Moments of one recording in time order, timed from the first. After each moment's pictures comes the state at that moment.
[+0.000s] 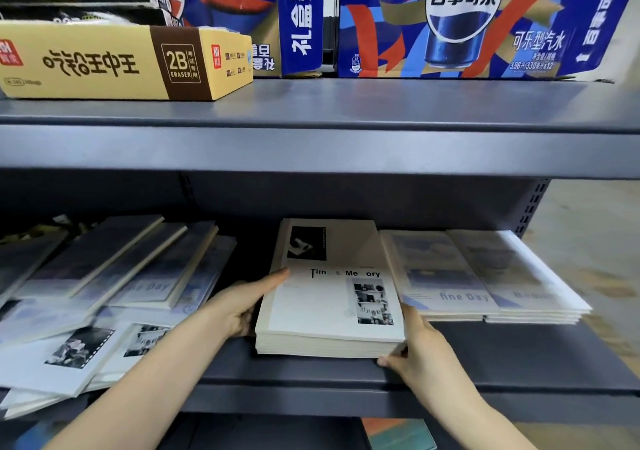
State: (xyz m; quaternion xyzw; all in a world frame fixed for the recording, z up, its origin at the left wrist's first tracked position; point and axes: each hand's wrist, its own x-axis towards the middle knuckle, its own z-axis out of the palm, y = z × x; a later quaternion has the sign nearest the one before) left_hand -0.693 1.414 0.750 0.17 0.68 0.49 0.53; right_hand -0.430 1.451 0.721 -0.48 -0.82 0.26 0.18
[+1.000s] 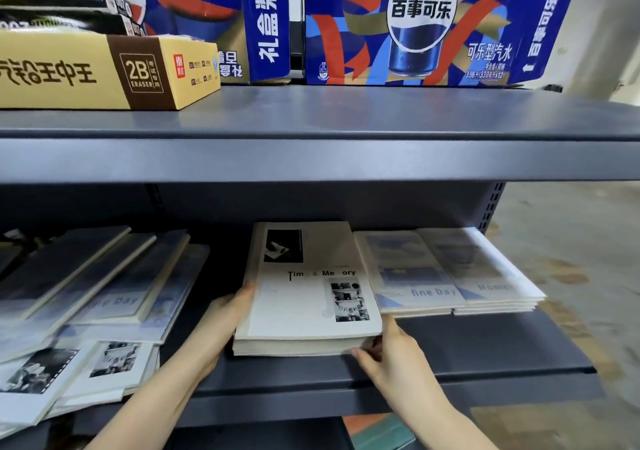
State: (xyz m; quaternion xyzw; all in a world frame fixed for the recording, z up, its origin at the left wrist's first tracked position) left_hand -0.682 1.401 0.730 0.30 0.71 0.49 0.41; right_hand -0.431 1.443 0.707 -0.50 -0.79 0.25 0.25
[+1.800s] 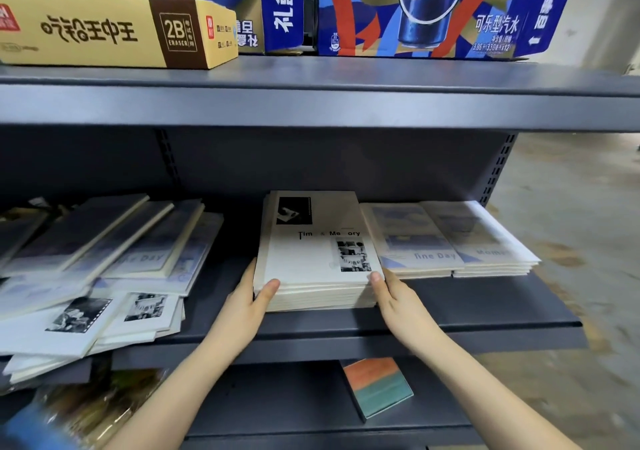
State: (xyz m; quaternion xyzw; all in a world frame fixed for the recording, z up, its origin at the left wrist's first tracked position) left_hand -0.651 1.347 0.722 0.51 0.68 0.46 0.24; right_hand -0.434 1.438 0.721 -0.47 -0.76 0.34 0.27
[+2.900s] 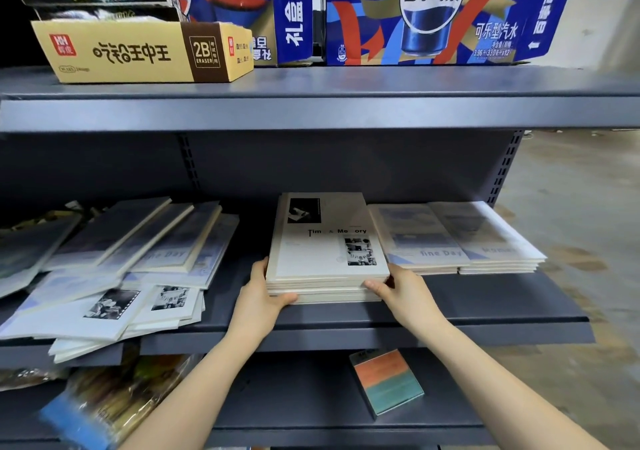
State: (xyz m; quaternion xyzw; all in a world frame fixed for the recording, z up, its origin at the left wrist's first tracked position) left_hand -0.650 1.350 0.715 0.45 0.74 0.45 0.21; right_hand -0.435 1.449 0.722 -0.49 -0.79 0.27 0.26
